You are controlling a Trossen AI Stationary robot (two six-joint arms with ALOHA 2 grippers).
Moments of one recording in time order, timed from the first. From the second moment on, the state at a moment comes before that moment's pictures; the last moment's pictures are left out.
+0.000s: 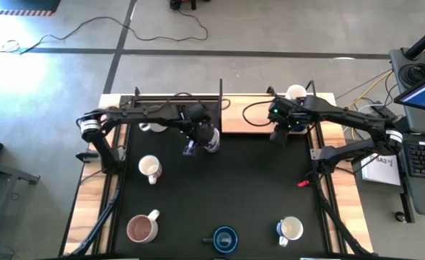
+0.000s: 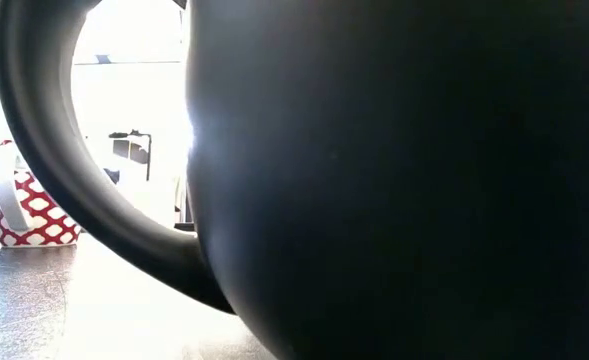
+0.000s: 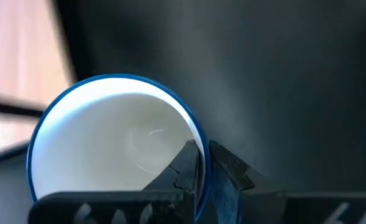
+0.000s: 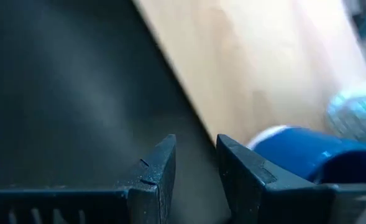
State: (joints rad) left arm 0.28 1.72 1.33 -0.68 0.26 0.60; right arm -0.45 1.22 1.06 -1.11 0.09 0.02
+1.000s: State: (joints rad) left arm 0.17 2.05 1.76 -0.85 0.25 0.85; right arm -0.22 1.23 1.00 -1.04 -0.03 -0.11
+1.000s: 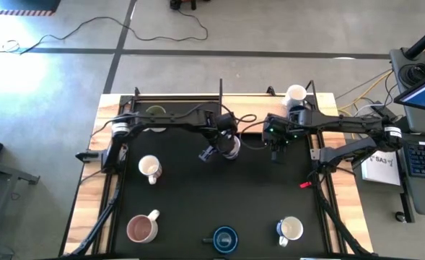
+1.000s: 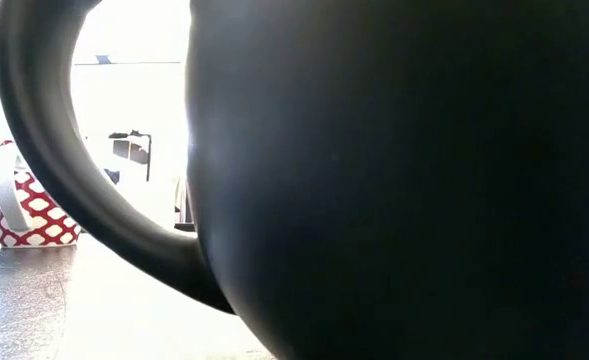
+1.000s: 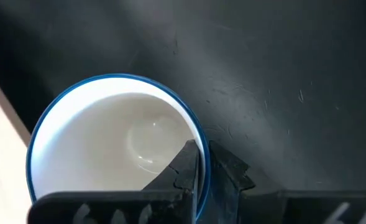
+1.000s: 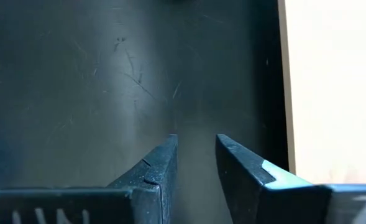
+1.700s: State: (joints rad) left arm 0.17 2.09 1.82 -0.89 0.26 0.88; right arm -0.21 1.23 1.00 -1.03 -0.03 -0.05
